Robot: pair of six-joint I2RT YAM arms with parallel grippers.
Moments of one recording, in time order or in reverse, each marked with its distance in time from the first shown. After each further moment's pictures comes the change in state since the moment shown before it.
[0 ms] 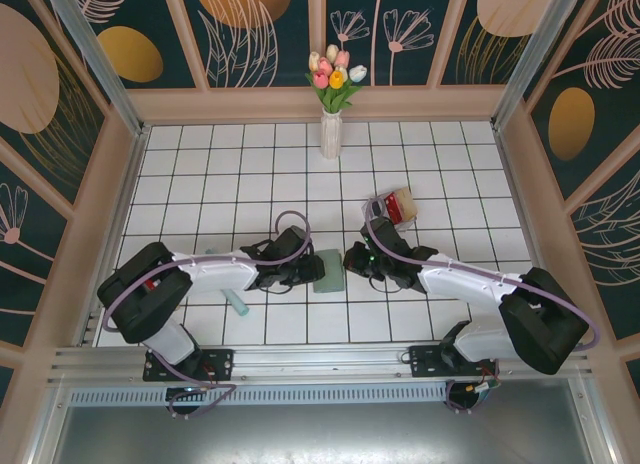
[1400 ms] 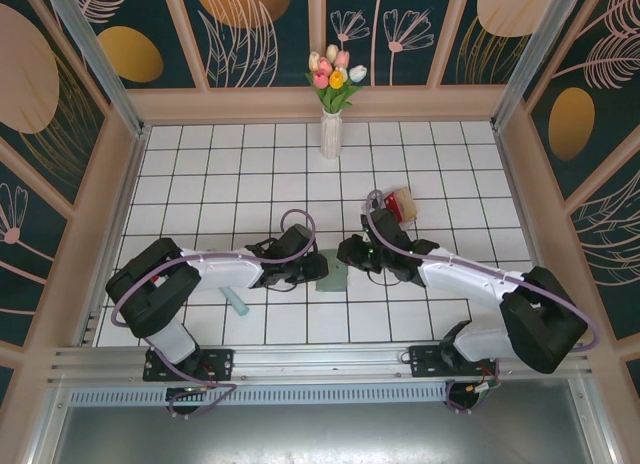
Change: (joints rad) left arm -0.002 0.044 0.021 0.049 0.023 0.014; right arm -0.034 0.011 0.050 -0.007 -0.068 -0.045
